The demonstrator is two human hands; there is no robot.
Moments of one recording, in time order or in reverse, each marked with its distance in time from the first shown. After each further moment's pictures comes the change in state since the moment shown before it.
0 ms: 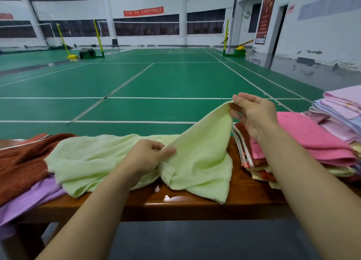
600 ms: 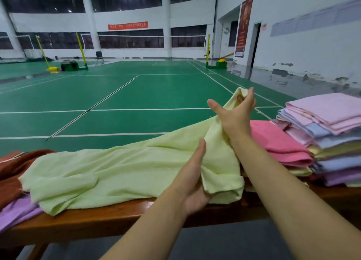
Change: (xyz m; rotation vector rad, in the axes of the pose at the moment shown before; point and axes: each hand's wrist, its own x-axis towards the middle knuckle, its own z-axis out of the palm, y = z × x) left_hand -0.038 0.061 0.125 -1.145 -0.743 -0.202; right_hand -0.009 -0.013 -0.004 -0.421 0.142 -0.424
